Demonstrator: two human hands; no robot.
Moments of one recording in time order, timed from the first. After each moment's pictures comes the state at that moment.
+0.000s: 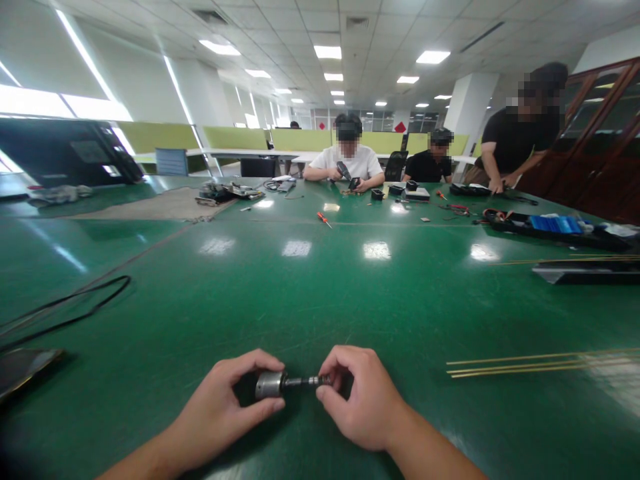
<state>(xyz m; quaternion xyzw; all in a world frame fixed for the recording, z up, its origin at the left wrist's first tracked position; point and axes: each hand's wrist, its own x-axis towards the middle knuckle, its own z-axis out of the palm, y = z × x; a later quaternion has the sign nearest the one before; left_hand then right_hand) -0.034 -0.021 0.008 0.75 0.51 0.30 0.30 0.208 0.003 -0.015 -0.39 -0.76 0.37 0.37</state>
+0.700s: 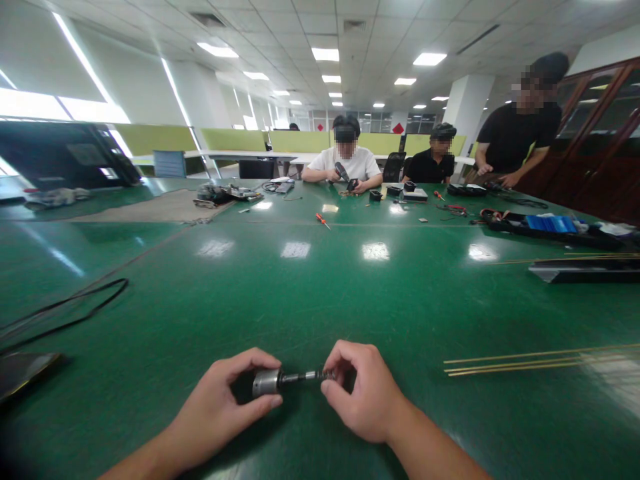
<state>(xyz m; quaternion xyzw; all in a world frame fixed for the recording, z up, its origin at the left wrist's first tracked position) -0.038 -0.018 0.004 0.74 0.53 0.30 0.29 0.213 0.007 -0.015 -0.38 -0.74 0.39 0.39</state>
